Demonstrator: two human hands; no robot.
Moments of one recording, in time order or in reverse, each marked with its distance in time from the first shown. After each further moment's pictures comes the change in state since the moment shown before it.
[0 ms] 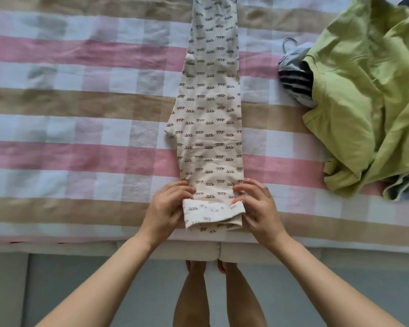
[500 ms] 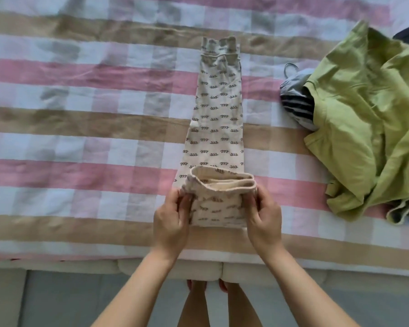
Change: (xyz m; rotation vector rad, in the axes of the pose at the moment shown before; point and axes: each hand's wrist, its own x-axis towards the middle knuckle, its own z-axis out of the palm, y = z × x) left_hand 0.024 0.038 0.001 -0.161 0.388 -0.292; right_hand 0.039 -0.045 -0.007 0.325 0.340 0.228
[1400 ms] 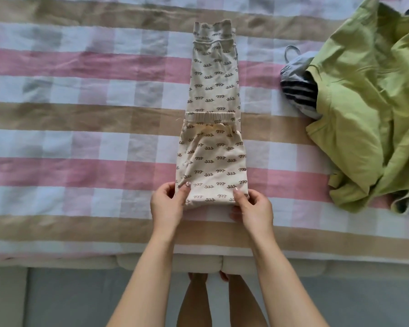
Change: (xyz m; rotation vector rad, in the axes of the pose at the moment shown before) left_hand 0.023 -0.020 0.021 -0.198 0.055 -0.587; right_hand 0.002 0.019 0.022 0.288 0.088 0.706
